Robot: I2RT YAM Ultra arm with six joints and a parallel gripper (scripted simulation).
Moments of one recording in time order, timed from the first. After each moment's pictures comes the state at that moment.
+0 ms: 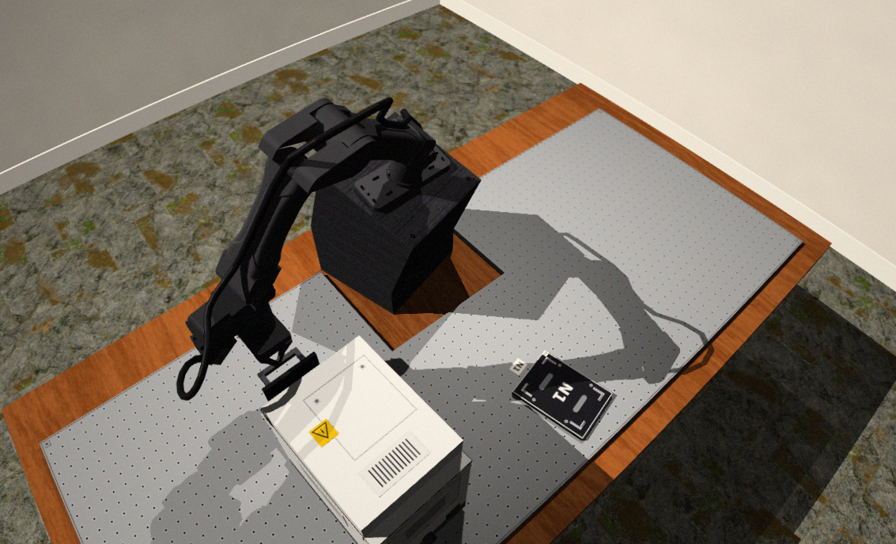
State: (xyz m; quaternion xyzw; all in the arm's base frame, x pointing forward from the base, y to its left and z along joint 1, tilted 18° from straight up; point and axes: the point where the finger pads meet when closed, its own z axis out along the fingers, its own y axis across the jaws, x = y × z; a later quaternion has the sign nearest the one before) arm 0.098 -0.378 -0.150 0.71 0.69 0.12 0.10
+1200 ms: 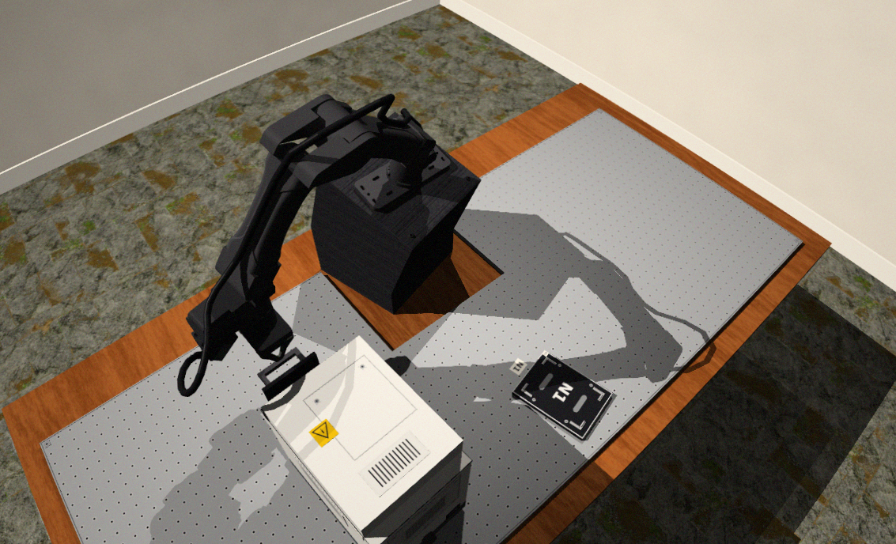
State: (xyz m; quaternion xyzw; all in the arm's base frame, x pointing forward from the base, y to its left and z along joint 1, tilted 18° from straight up) arm 0.094 -0.371 -0.145 0.71 0.69 0.13 0.09
